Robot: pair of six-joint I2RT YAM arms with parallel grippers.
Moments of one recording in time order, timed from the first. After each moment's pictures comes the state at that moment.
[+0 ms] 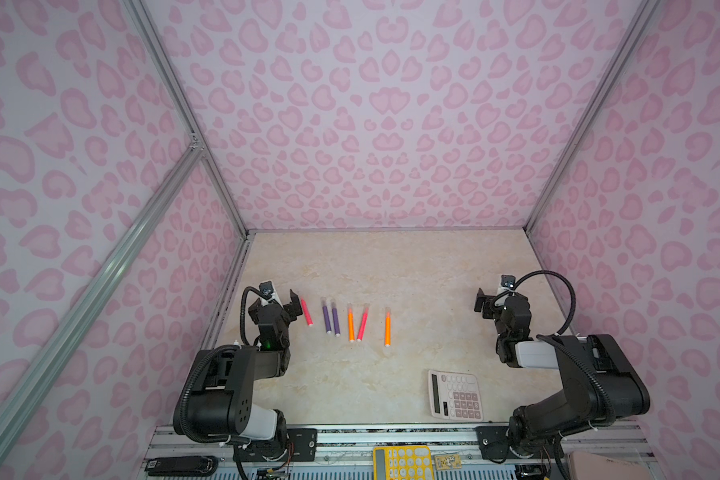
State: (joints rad) left arm -0.01 1.47 0.30 0.91 -0.29 -0.09; right arm 0.03 1.54 0.35 0.87 0.20 0.00
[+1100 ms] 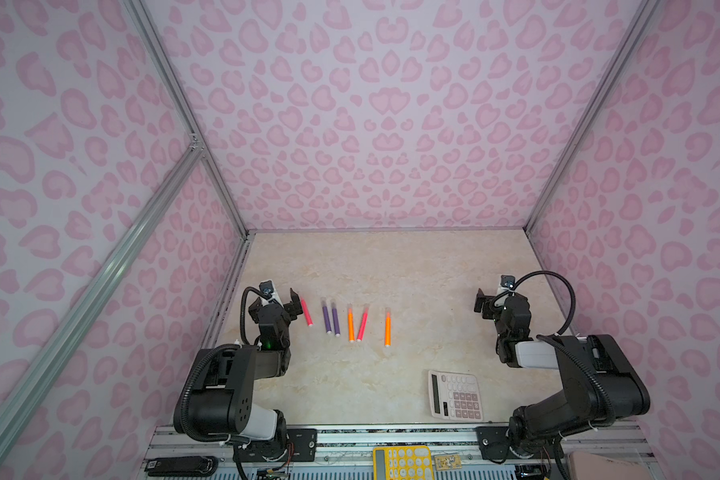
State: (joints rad) left arm -0.02 1.47 0.30 0.93 -0.29 -0.09; right arm 0.03 1.54 0.35 0.86 0.20 0.00
